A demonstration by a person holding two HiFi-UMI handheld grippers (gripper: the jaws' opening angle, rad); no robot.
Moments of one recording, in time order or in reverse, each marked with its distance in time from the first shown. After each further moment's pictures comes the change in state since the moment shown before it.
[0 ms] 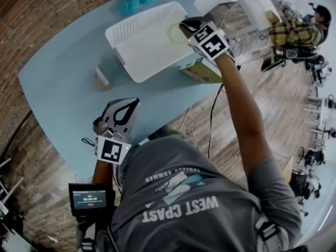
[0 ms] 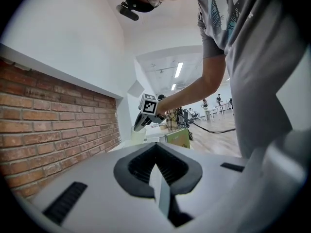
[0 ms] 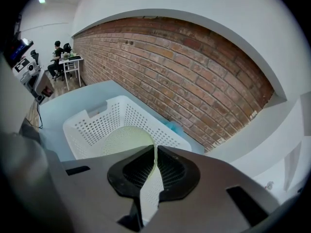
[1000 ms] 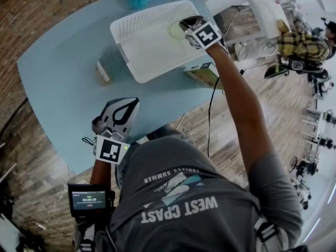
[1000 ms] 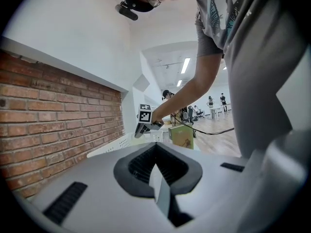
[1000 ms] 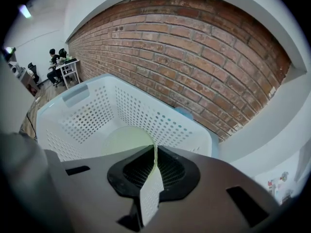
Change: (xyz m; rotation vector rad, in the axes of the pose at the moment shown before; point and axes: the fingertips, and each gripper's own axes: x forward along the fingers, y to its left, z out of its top) left arm -0.007 0.012 -0.021 -0.070 0.068 0.049; right arm 0.098 0.001 -0.025 0.080 0.091 0.105
